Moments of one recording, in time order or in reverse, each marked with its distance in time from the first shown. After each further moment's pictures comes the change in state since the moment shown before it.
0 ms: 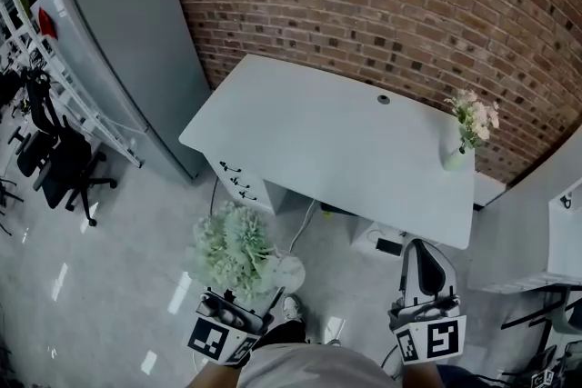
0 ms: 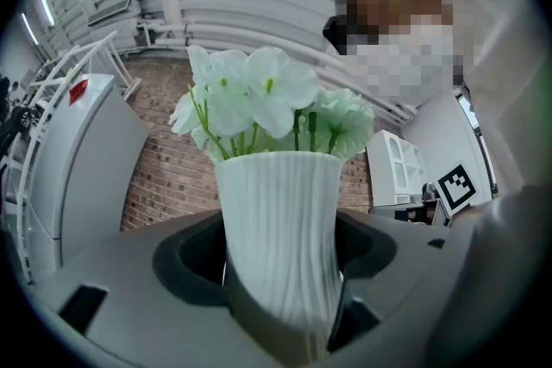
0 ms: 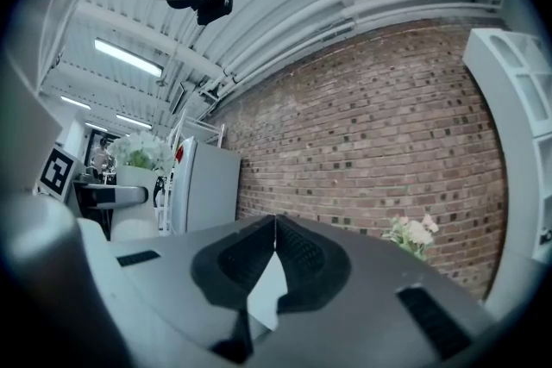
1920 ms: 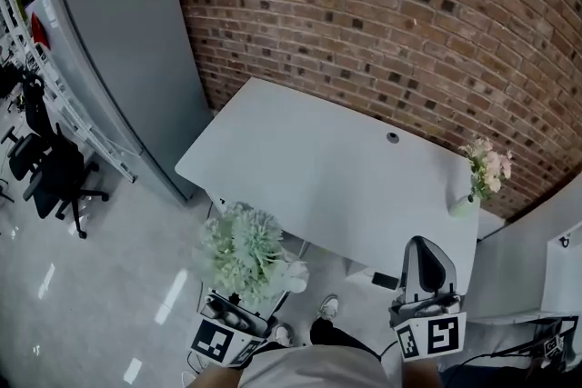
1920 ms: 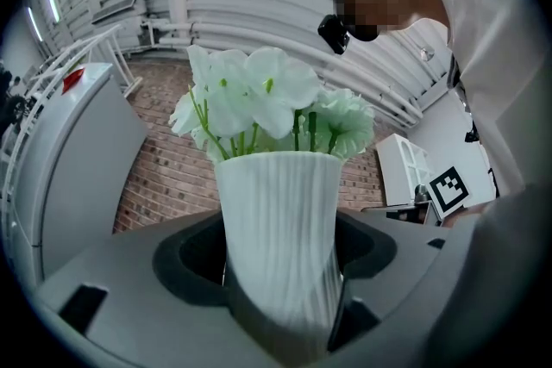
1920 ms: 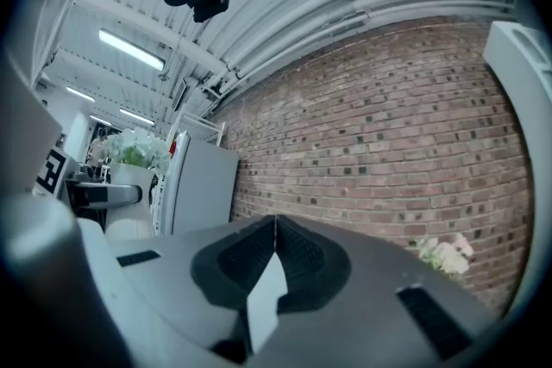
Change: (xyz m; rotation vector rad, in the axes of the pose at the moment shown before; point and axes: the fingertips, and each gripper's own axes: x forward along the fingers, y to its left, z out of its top) left arm 0.098 0.082 -0.001 -0.005 -0.071 -0.001; right arm 0.144 -0.018 0.015 -0.054 -0.035 0.020
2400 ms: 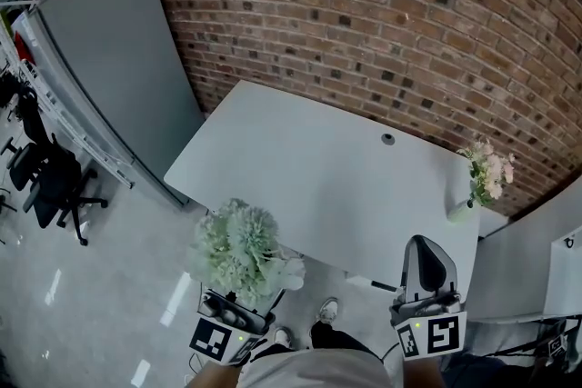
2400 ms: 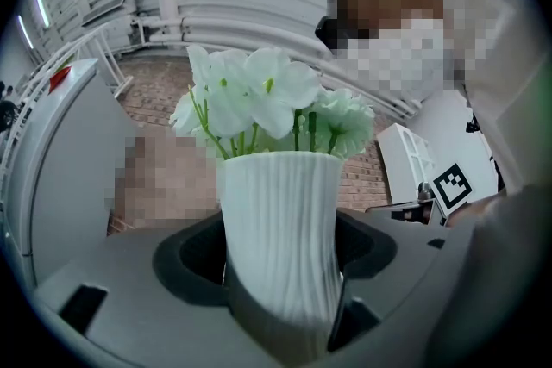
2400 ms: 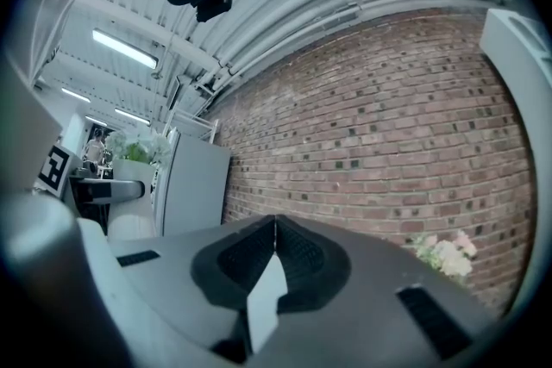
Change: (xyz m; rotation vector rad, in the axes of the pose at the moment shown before) left arm 0.063 0.000 -0.018 0.045 0.019 -0.004; right arm 0.032 -0.053 -0.020 0.014 0.015 -0.013
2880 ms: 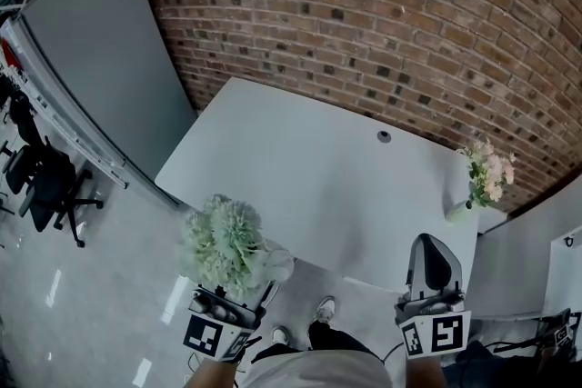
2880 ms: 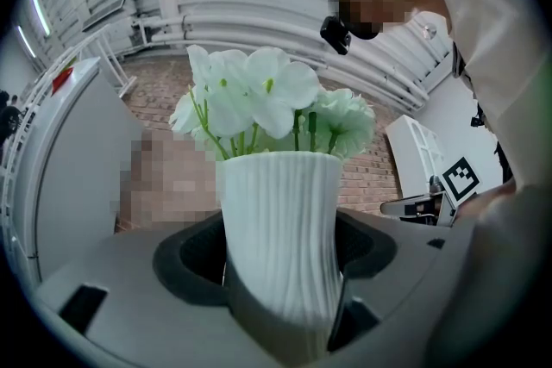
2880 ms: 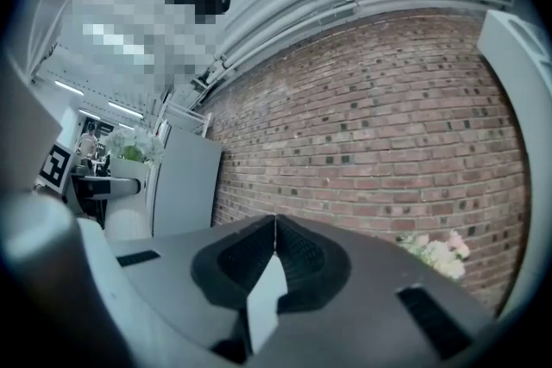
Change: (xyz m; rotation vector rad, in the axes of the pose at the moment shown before) left arm 0.024 0.023 -0.018 0.017 0.023 0.049; right arm 0.016 -0.034 -0.014 -0.008 0.031 -0.043
